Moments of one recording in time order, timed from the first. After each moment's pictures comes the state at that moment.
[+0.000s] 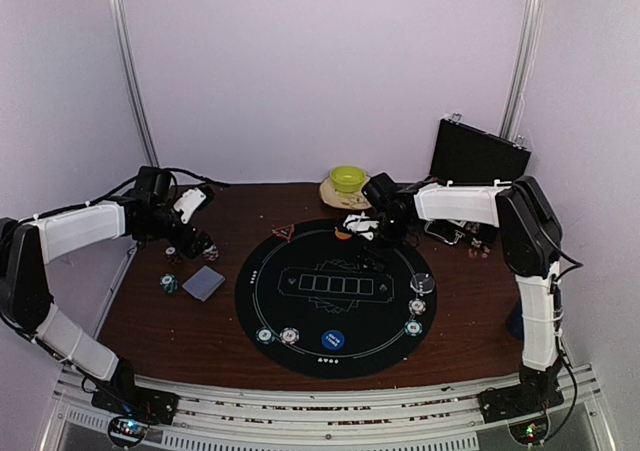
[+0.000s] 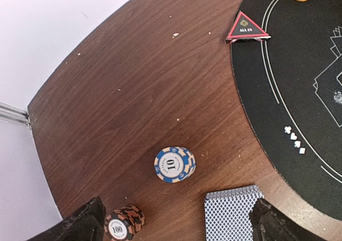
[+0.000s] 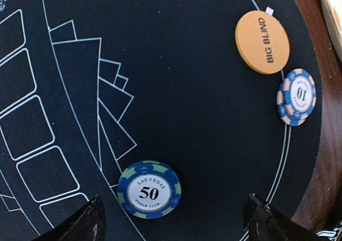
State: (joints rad) left arm -0.21 1.46 0.98 -0.34 0.11 0.50; right arm 0.61 2.13 1.63 -0.64 -0.03 -0.49
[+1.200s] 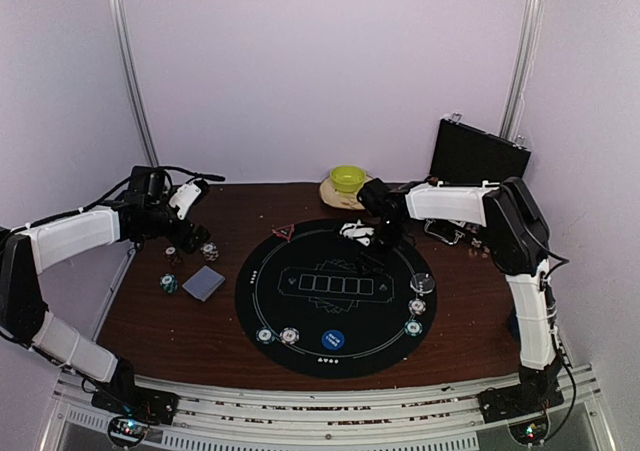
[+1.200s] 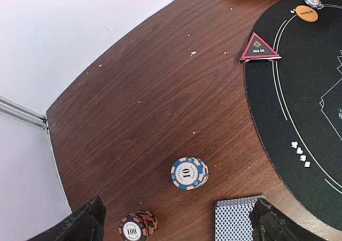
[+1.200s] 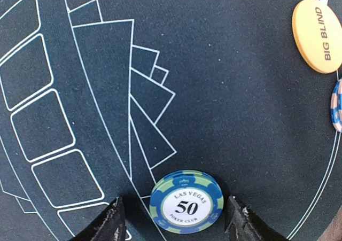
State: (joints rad) left arm -0.21 1.40 0.94 -0.26 0.08 0.47; right arm 0.60 2.22 1.72 -0.77 -0.13 -0.49
